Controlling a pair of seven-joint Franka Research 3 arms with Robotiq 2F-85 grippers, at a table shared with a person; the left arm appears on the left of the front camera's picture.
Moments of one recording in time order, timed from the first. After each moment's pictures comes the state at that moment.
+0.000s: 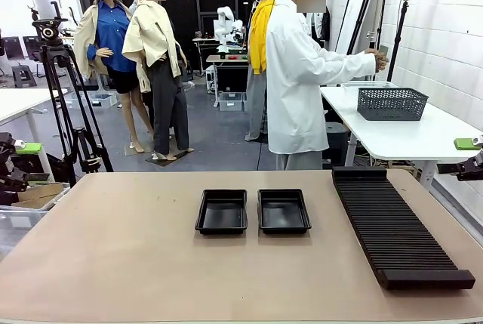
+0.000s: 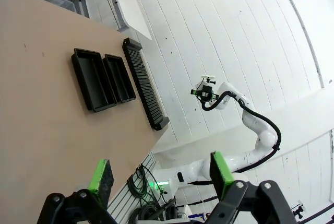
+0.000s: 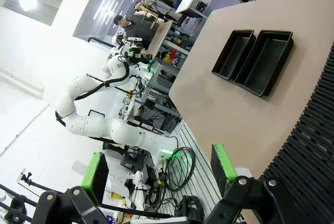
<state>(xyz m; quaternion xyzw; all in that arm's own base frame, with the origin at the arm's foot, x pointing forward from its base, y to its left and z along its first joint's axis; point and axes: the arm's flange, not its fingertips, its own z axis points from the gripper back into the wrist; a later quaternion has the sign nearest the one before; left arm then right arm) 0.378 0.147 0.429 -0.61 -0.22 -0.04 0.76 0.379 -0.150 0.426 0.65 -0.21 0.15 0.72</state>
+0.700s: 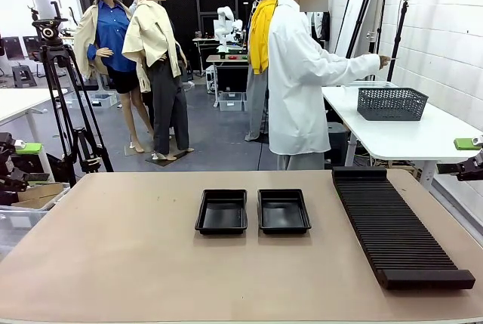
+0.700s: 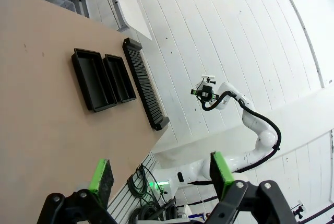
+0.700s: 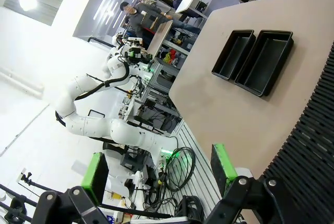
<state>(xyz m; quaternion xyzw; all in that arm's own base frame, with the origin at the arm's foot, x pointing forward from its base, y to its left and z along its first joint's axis) 0.378 0.147 0.429 -0.61 -0.22 -0.04 0.76 0.379 -0.150 0.426 0.65 -0.21 0.15 0.72</state>
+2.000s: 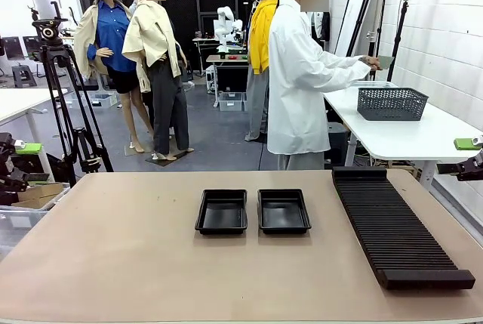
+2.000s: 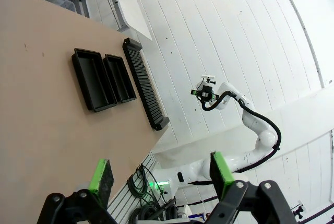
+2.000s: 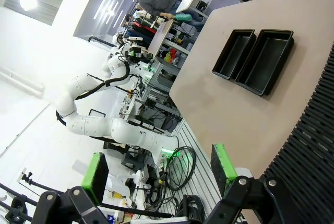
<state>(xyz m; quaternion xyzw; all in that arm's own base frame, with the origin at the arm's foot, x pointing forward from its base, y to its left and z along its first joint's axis) 0.378 0.147 0.428 -0.61 -0.22 -0.04 0.76 0.380 -0.150 0.425 0.65 -0.21 0.15 0.72</state>
